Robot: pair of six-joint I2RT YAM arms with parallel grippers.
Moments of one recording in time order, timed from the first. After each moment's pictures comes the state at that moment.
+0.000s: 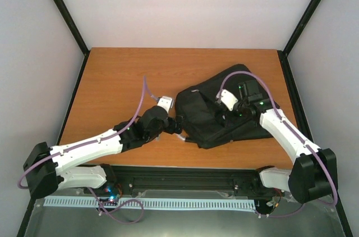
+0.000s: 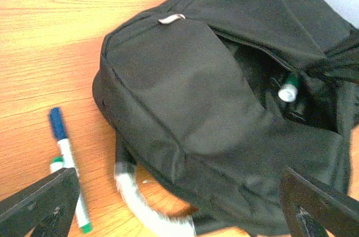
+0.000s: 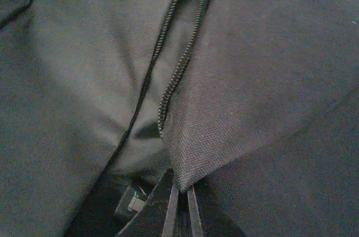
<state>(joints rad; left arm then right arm) -0.99 1.16 0.77 -0.19 -0.29 -0.54 0.24 1.23 0.87 -0.61 -0.27 -0.65</state>
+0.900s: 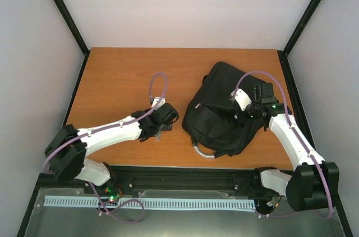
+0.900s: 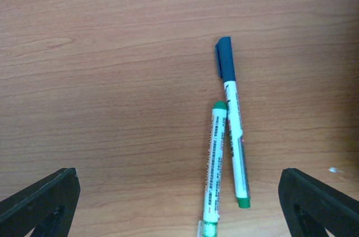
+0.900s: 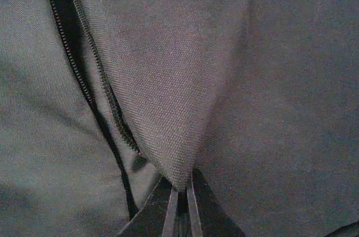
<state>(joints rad) -0.90 1.39 0.87 -0.58 -0.61 -0.70 0.11 1.16 0.84 -0.68 -0.32 -0.64</state>
